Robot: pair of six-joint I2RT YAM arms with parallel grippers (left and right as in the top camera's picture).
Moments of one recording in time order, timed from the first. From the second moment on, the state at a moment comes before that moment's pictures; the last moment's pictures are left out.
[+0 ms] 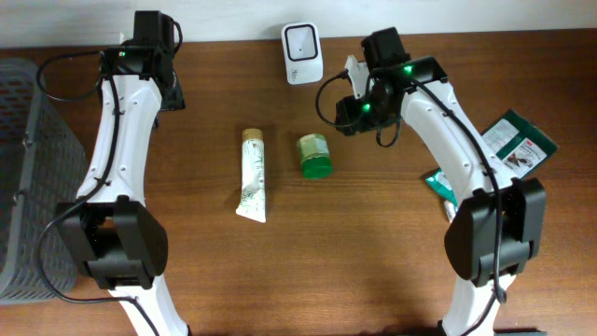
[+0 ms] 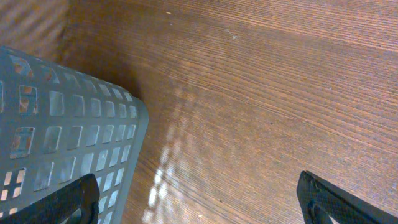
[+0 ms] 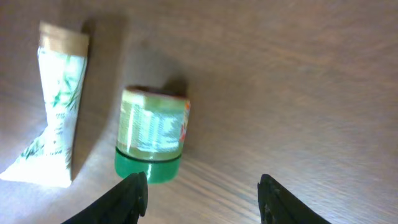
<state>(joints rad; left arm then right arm) -0.03 2.04 1.99 -1.14 -0.55 -0.21 0.27 2.03 1.81 -1.03 -0.28 0.03</state>
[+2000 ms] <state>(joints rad) -0.03 2.04 1.99 -1.14 -0.55 -0.21 0.43 2.36 1.96 -0.76 -0.15 -0.25</state>
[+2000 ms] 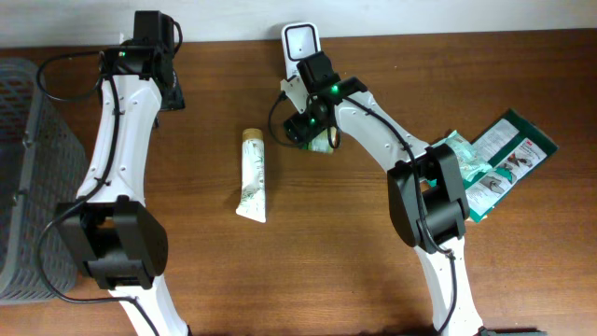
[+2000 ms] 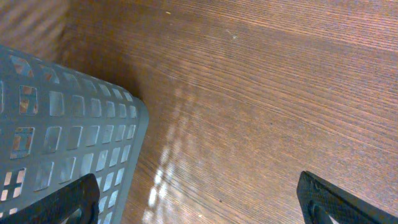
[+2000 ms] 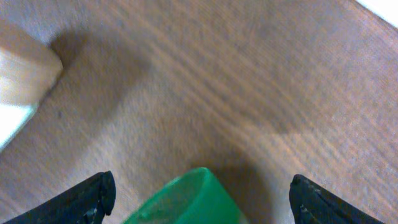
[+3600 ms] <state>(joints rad) -0.03 2.04 1.99 -1.14 -0.55 -0.21 0.40 2.38 1.98 -0.97 -0.14 -0.40</state>
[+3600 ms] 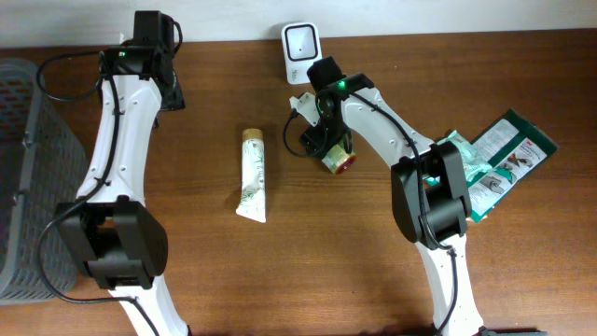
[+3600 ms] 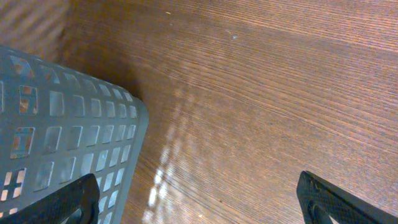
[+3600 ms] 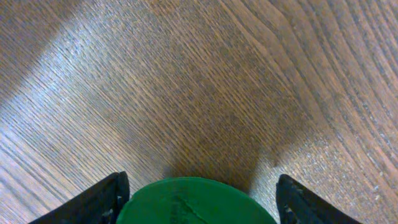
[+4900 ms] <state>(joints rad) -0.03 2.04 1.99 -1.14 -0.55 -0.21 0.36 2.39 1.96 -0.71 -0.86 -0.90</state>
